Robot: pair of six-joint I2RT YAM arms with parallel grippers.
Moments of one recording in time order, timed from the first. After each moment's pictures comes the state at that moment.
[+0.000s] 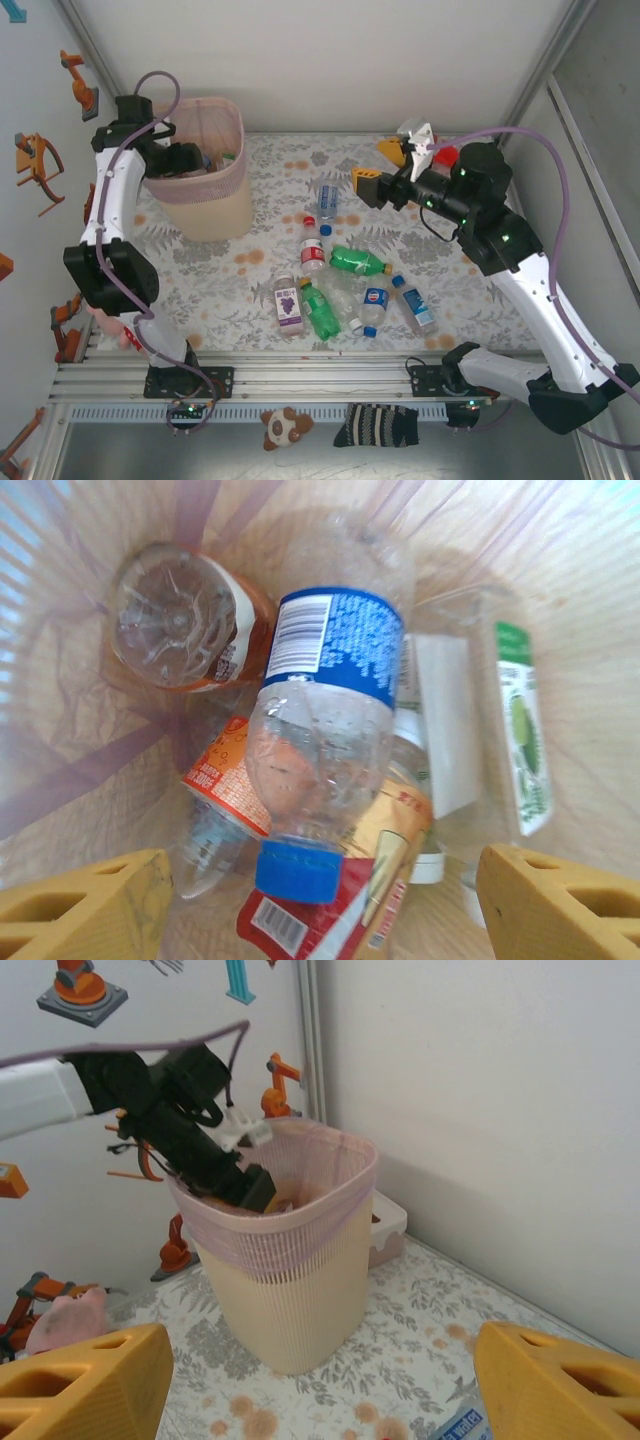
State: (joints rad) left arm 0.03 1.78 1.87 -1.10 0.13 -0.15; right arm 0.55 1.09 1.39 -0.39 -0.40 0.02
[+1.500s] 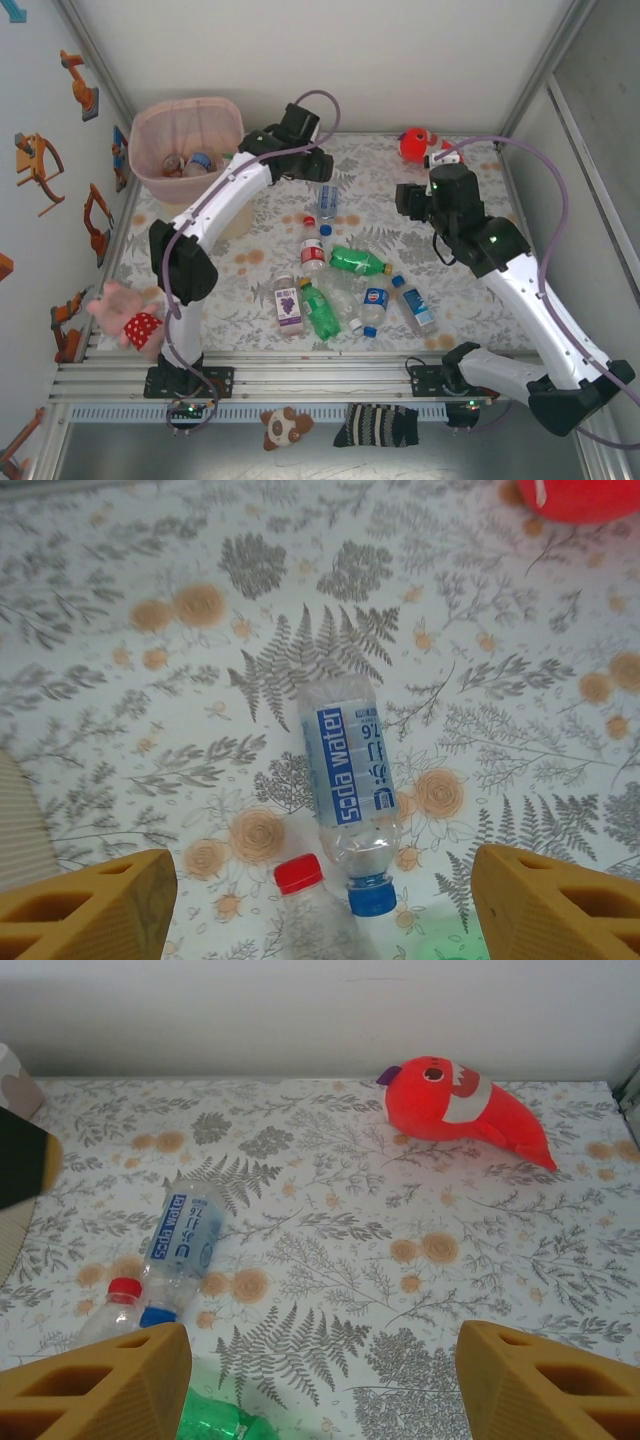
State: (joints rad) left arm -0.68 2.05 2.09 -0.95 -0.14 -0.32; right arm 0.53 1.08 1.28 -0.75 0.33 0.28
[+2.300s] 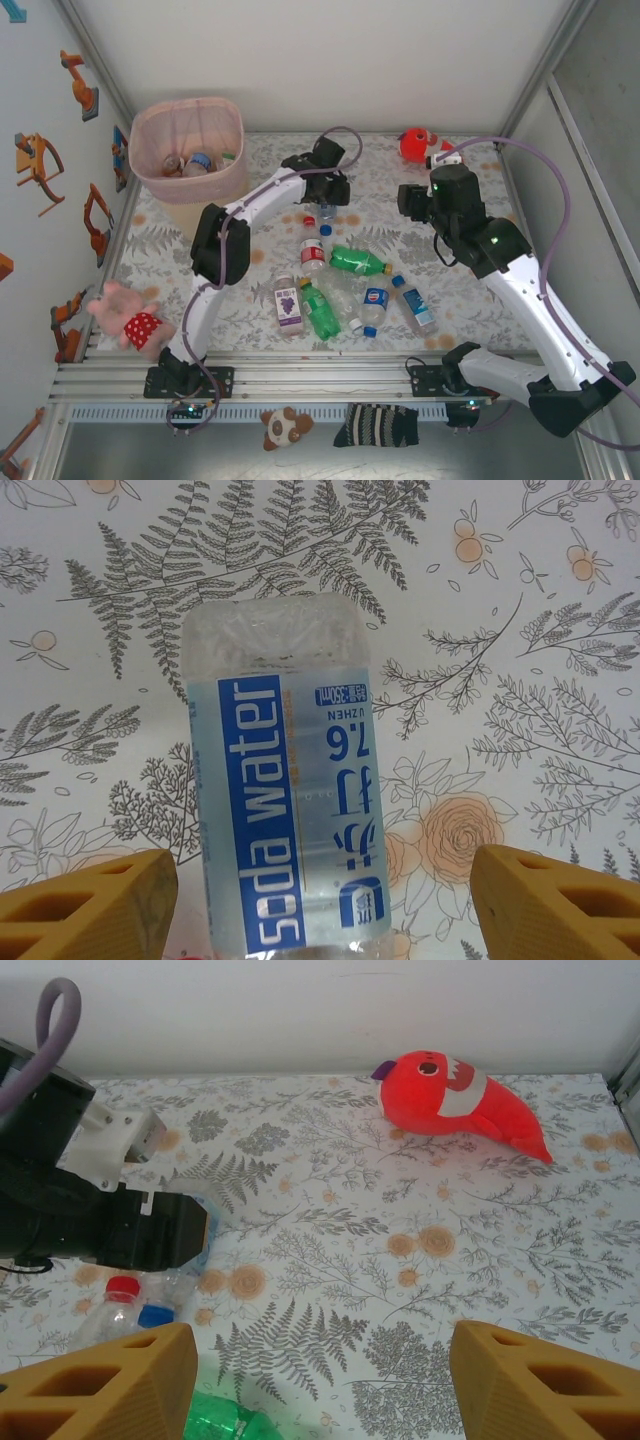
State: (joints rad) left arm -0.71 2.34 2.08 -0.80 -0.09 -0.45; right arm 0.53 1.07 1.28 -0.76 0.33 0.30
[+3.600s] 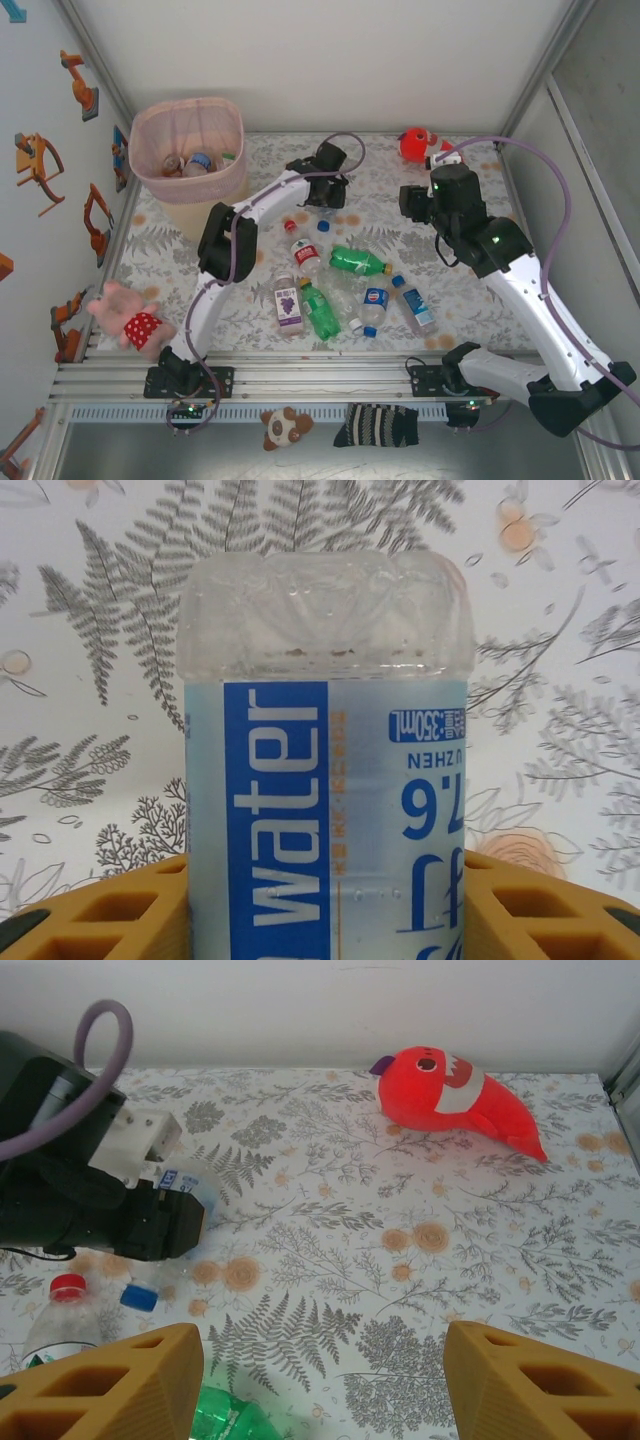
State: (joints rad) left arm -0.70 2.39 2.12 -0.78 -0.11 -0.41; right arm 0.53 1.08 1.29 -0.79 0.33 0.28
